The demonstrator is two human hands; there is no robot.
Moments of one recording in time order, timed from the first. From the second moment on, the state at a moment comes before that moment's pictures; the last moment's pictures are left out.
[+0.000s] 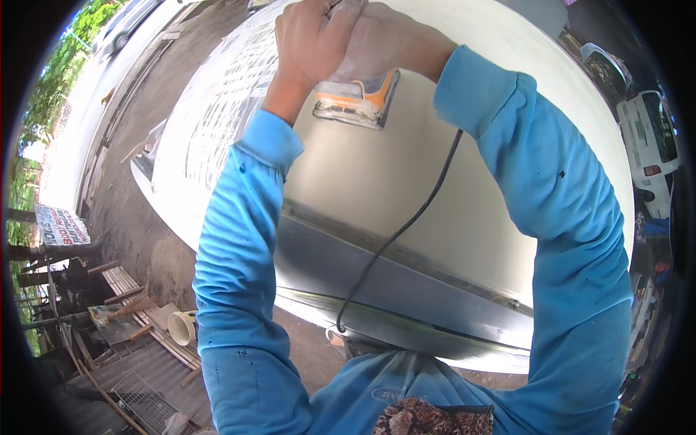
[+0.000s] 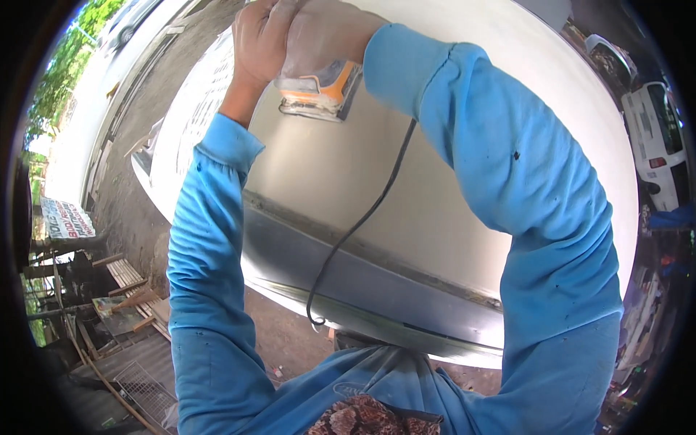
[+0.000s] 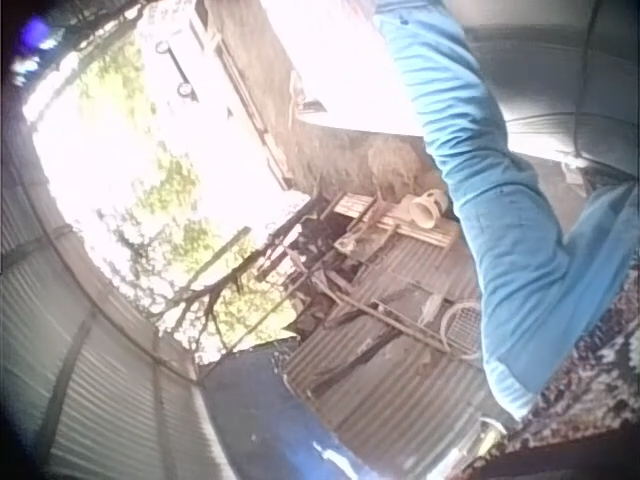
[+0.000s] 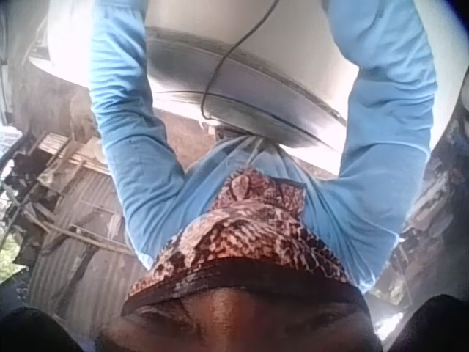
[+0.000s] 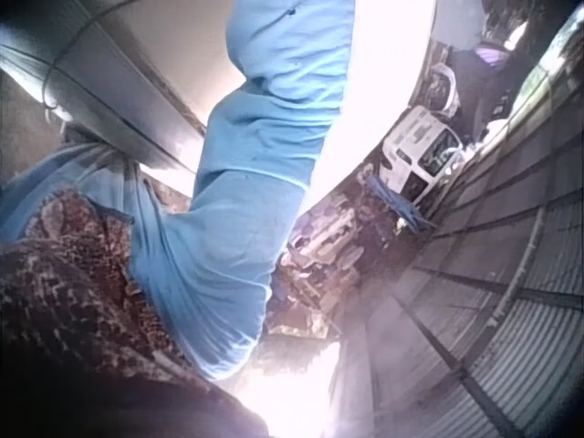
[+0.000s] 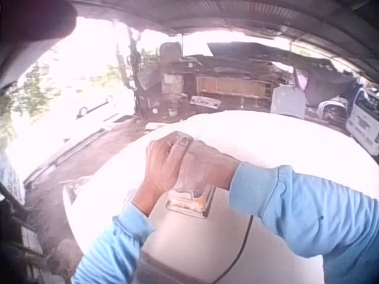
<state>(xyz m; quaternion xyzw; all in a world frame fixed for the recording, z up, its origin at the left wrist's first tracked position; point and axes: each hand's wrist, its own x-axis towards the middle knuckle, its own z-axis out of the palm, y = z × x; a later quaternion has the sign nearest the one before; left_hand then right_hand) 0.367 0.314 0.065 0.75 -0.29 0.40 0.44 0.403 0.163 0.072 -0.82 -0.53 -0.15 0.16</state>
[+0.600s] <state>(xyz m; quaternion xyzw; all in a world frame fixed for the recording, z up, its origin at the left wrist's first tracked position) 0.241 0.363 0.044 0.74 -0.25 0.37 0.50 0.262 0.230 0.070 -0.83 -0.55 -0.08 0.00</state>
